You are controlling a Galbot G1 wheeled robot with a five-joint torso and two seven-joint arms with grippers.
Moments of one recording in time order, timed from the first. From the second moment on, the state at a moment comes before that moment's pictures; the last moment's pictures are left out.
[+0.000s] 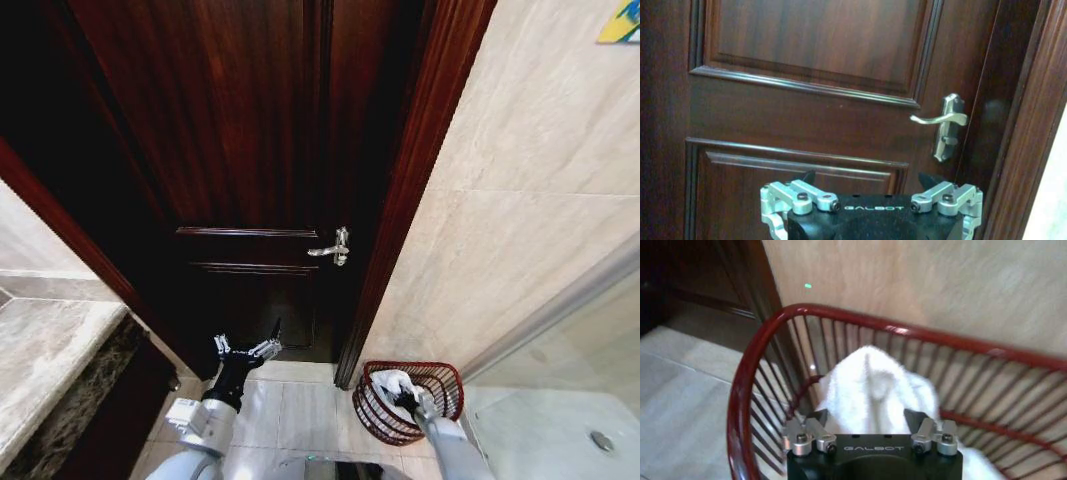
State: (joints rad) left arm 1.95 -1.61 -0.51 -2.50 -0.10 0.11 0.15; right arm -1.09 1.34 0.82 0.73 -0.27 0.22 -0.61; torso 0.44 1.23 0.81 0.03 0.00
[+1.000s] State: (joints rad) left arm 1.95 -1.61 -0.51 -2.50 -0.10 0.11 0.15; right arm -1.85 1.47 0.86 1.93 0.32 0.24 -0.35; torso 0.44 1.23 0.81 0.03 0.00
